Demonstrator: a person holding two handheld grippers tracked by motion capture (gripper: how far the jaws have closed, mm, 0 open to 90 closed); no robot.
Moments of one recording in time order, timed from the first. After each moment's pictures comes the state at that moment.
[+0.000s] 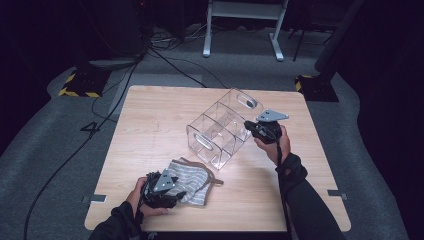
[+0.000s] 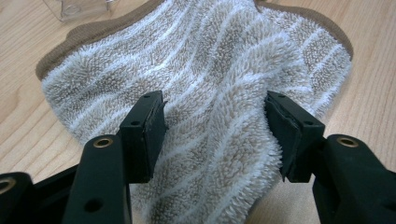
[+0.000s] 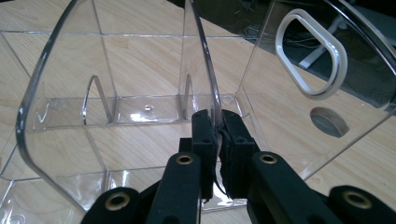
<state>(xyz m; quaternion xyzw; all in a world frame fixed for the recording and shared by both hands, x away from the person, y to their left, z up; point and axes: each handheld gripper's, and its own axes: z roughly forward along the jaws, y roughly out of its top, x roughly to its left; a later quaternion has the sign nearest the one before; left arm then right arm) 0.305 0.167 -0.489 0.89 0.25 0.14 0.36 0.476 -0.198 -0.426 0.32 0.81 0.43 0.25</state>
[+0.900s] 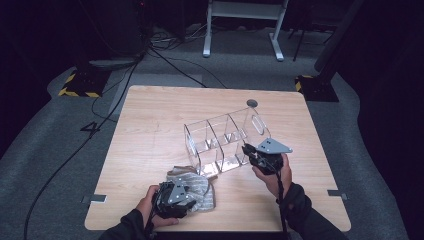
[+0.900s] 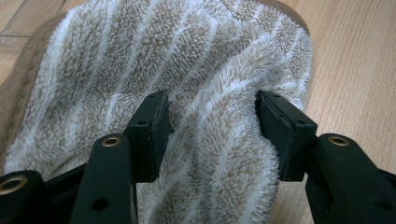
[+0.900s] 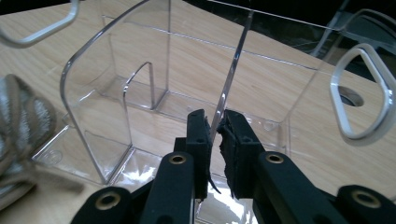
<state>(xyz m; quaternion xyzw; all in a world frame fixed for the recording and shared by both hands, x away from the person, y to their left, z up) 0.282 0.133 -0.487 0.90 0.23 0.13 0.34 0.376 -0.183 -0.432 0.32 0.79 0.44 0.27</state>
